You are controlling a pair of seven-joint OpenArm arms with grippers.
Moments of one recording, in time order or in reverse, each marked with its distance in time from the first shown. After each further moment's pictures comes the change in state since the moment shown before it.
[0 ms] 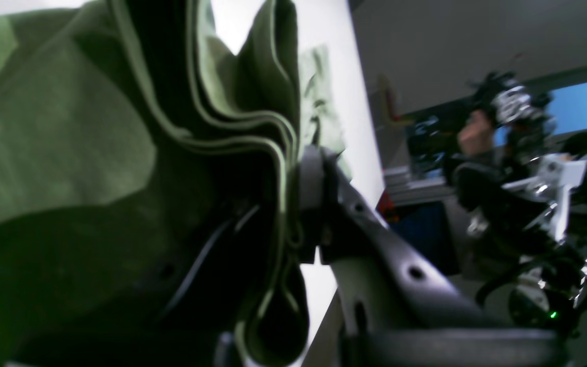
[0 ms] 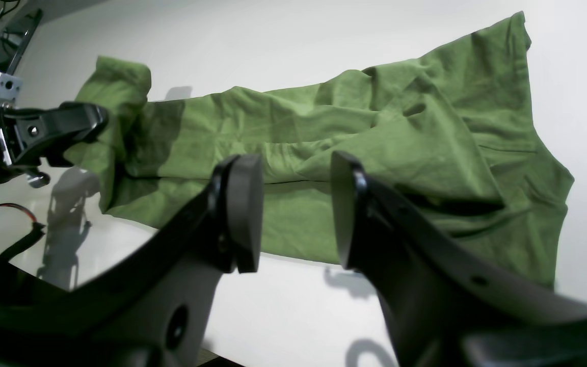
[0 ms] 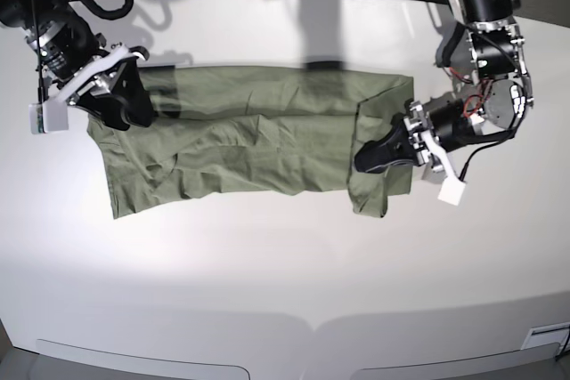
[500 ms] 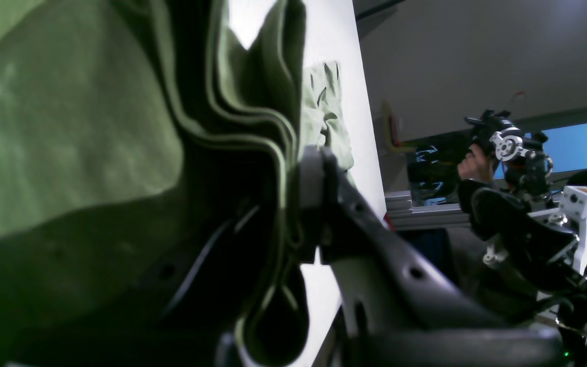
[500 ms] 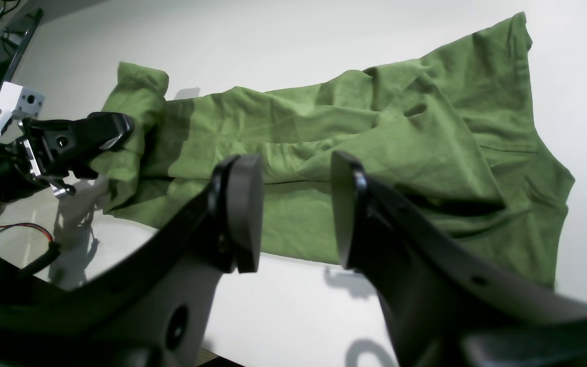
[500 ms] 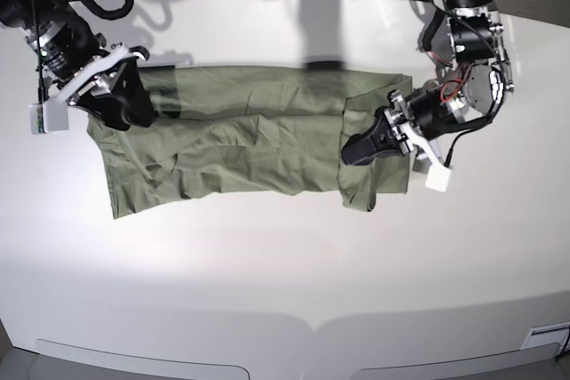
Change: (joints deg) left arm 3.3 3.4 0.0 0.0 6.1 0.0 -7.0; right arm 0.0 0.0 0.0 0.0 0.0 0.0 0.1
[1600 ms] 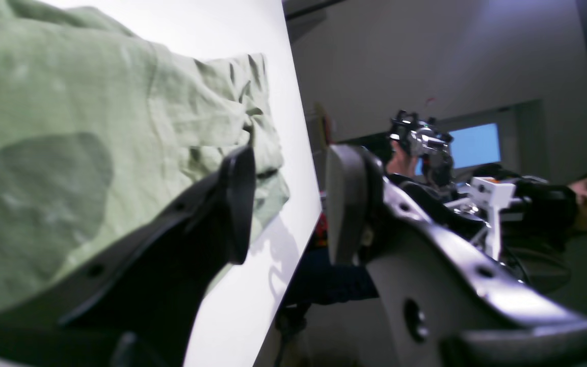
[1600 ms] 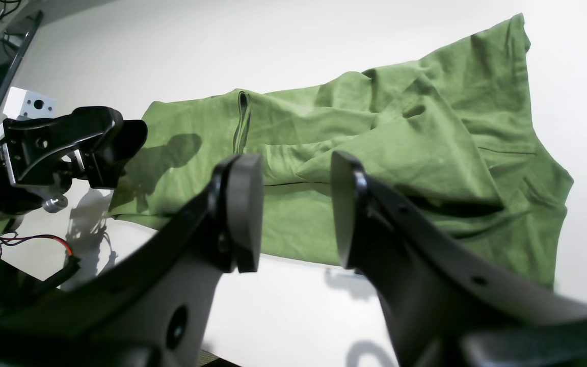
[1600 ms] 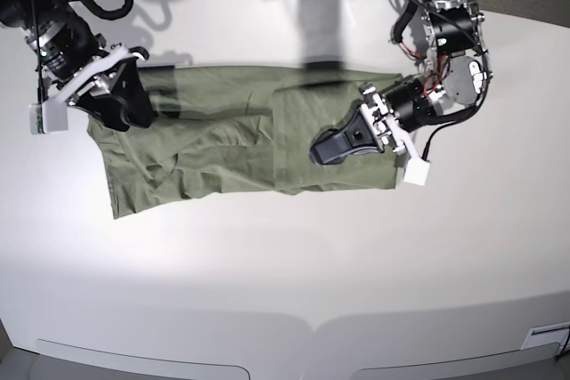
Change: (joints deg) left arm 0.7 5.1 -0.1 0.0 -9.2 0.0 5.9; right arm 0.0 0.0 0.0 0.0 0.0 0.0 0.2
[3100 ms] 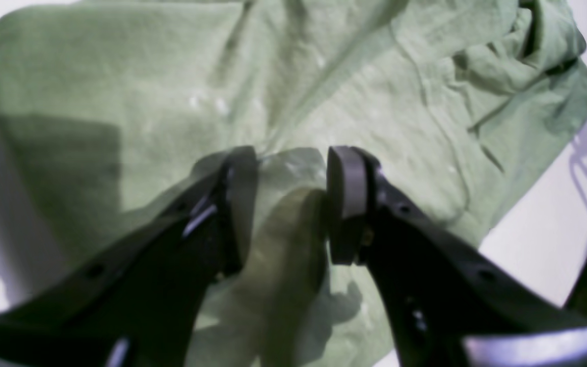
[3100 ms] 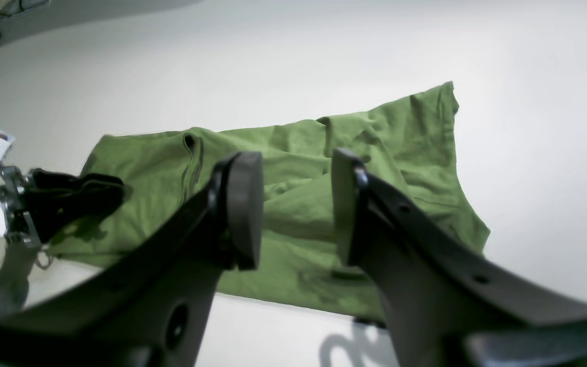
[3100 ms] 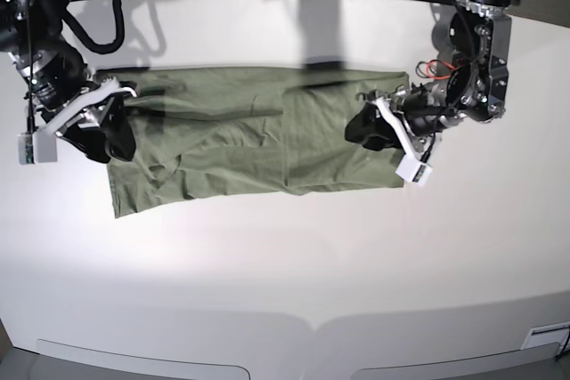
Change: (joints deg) left arm 0.7 -16.2 20.9 0.8 46.5 2.2 -34.0; right arm 7.9 -0.1 0.1 0.0 -7.8 0.0 -0.3
